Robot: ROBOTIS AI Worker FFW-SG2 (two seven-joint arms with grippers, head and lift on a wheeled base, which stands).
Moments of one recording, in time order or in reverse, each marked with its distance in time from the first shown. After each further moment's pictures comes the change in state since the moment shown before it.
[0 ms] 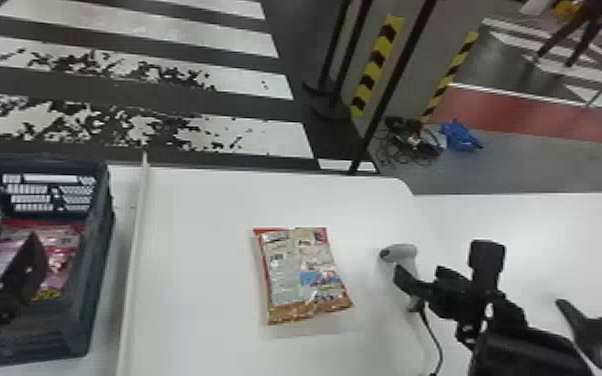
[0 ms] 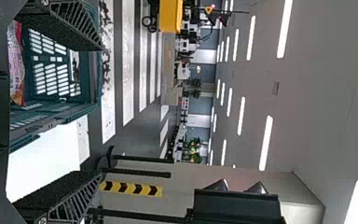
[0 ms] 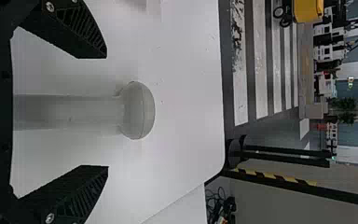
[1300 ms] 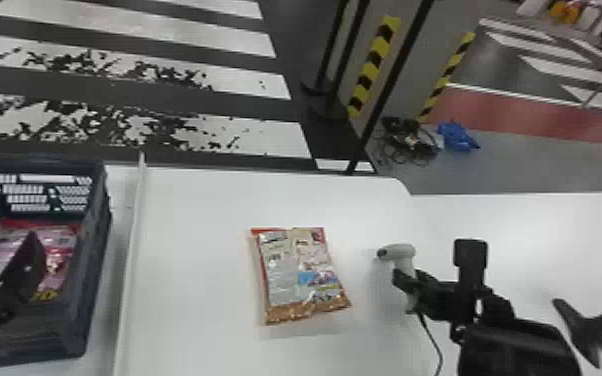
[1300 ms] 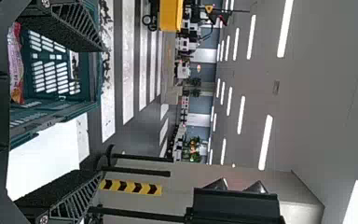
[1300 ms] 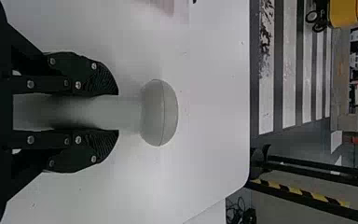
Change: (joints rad) left arm -0.004 0.002 -0.005 0.002 0.004 0.000 0.001; right arm -0.028 0.019 0.016 -0.008 0.139 0.063 0.070
